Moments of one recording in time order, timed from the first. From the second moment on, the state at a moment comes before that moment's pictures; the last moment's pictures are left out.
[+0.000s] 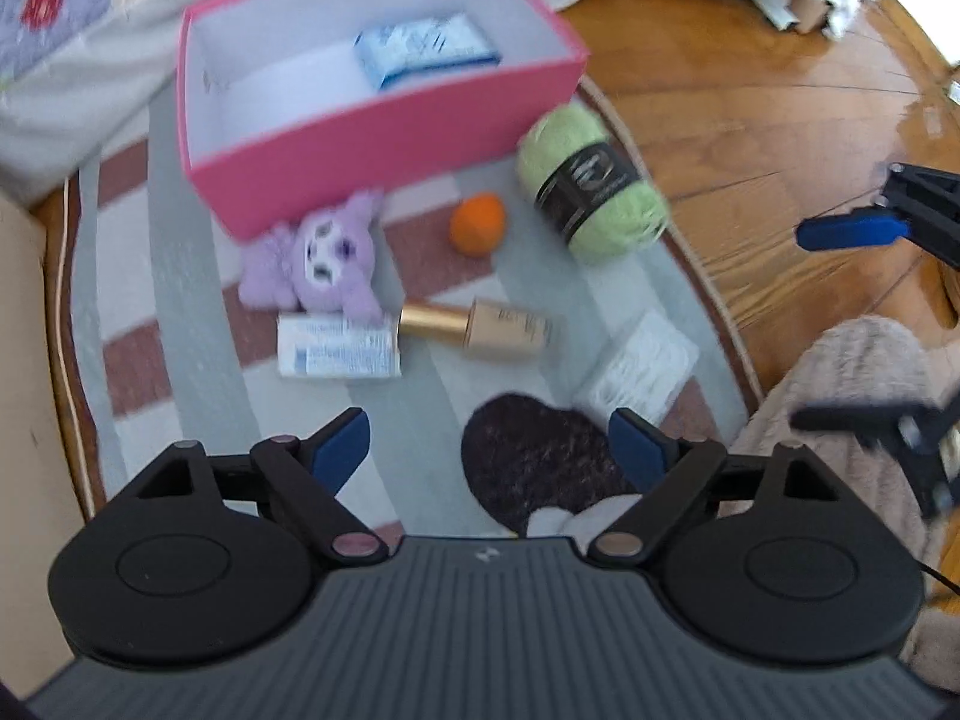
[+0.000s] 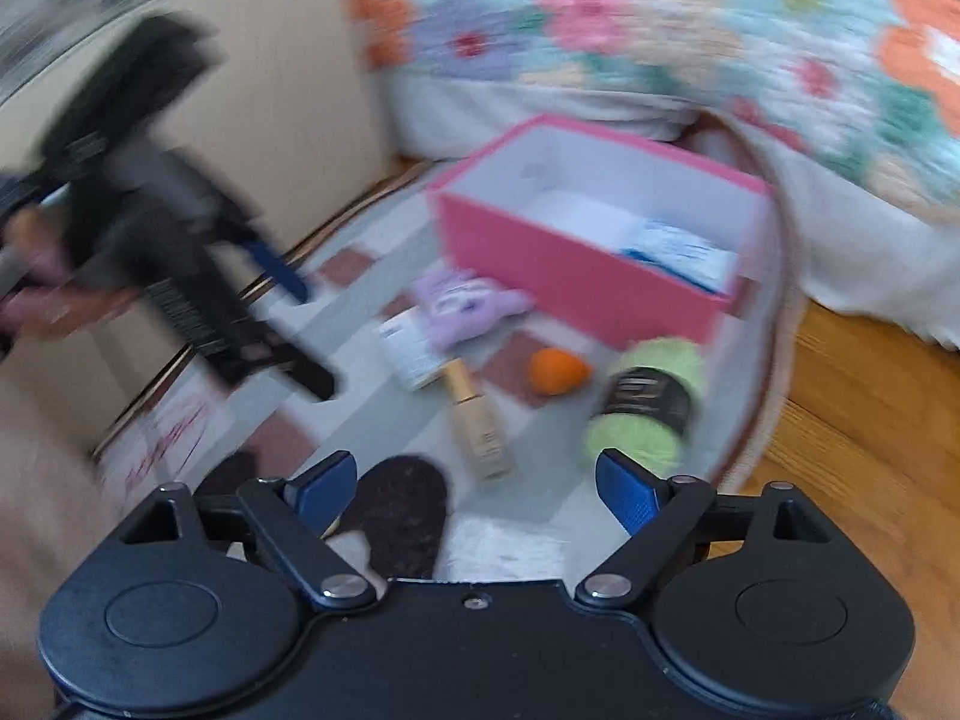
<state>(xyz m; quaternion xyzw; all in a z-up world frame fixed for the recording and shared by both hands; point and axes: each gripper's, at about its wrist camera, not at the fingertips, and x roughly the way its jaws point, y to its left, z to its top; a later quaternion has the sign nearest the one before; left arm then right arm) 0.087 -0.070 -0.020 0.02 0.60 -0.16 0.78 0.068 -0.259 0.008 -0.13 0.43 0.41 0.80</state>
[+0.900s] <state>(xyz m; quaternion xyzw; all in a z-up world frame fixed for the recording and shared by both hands) 0.095 -0.122 -0.129 -0.09 0.64 -0.18 0.74 0.090 -0.248 -0.093 -0.18 0.52 0.40 0.73</state>
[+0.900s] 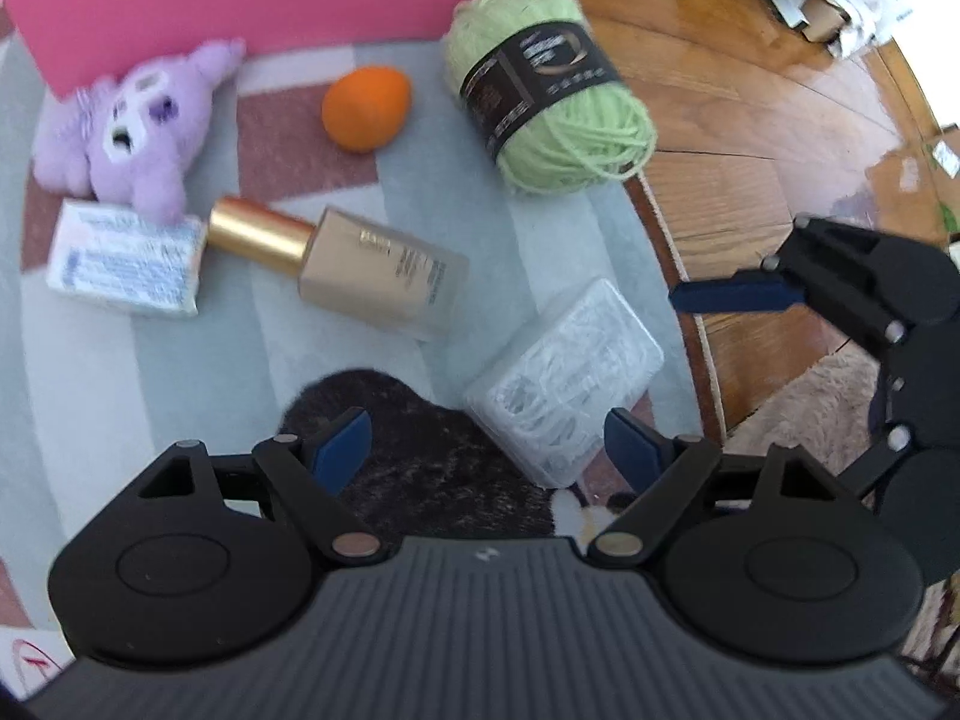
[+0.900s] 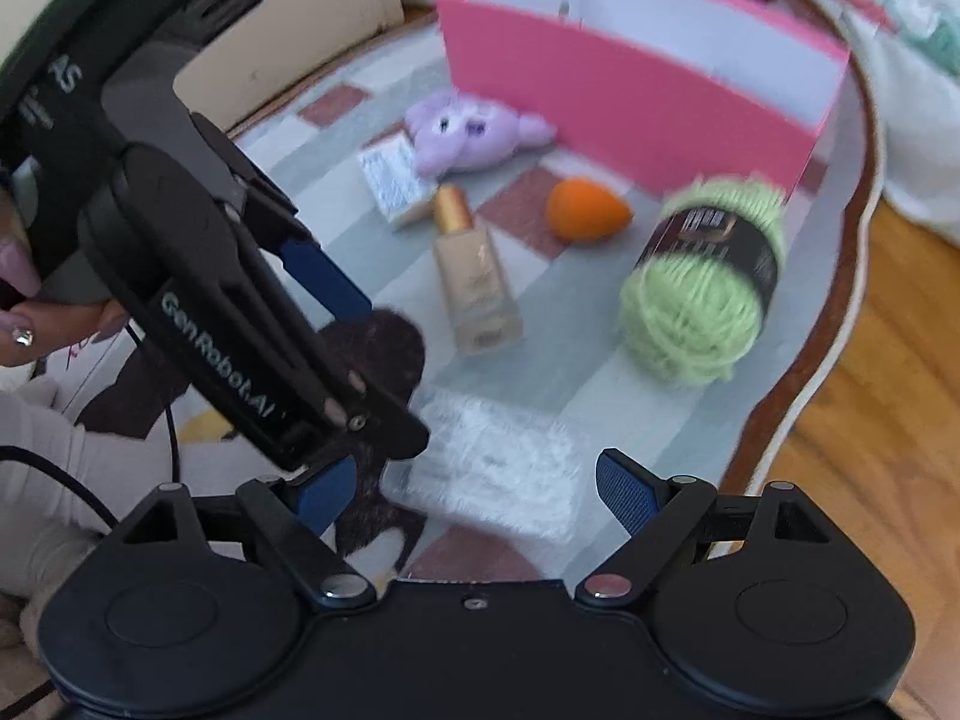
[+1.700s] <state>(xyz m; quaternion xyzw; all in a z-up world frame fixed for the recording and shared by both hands) 0.100 -0.114 -0.158 -0.18 0.62 -0.20 0.74 0.123 -0.240 -0.132 -0.09 0.63 0.31 0.70</state>
